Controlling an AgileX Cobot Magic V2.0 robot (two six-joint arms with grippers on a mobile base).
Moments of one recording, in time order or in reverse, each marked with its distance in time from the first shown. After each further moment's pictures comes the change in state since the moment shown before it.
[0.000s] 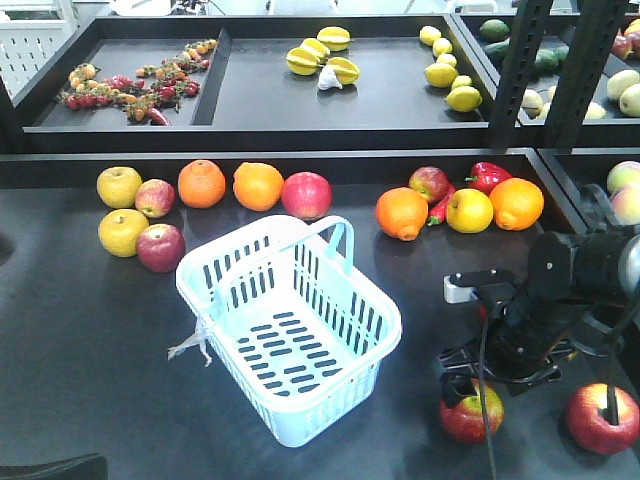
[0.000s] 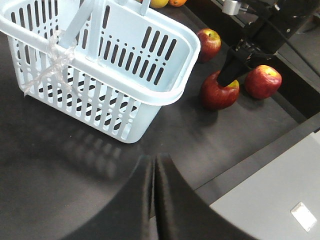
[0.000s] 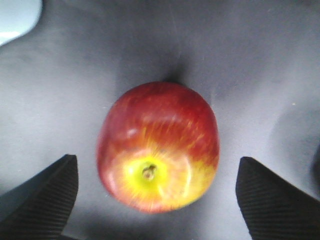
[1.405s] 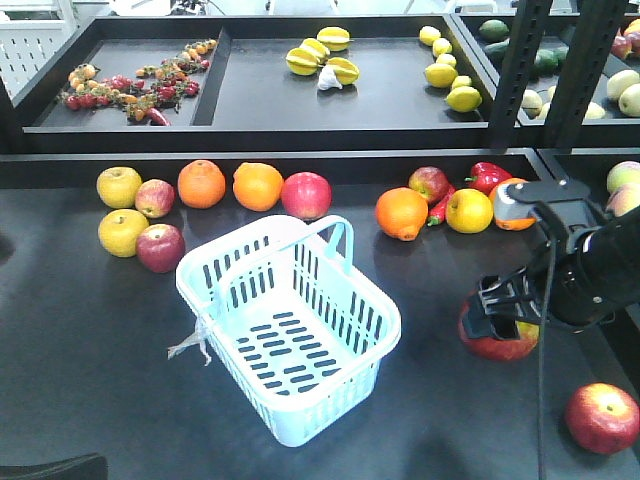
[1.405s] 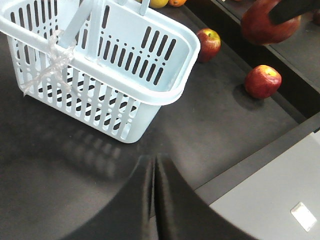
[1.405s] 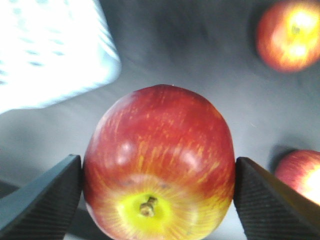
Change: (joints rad) left arm 0.000 0.000 0.000 0.000 0.000 0.000; right arm 0.004 -0.481 -0.004 0.061 0.148 -0.013
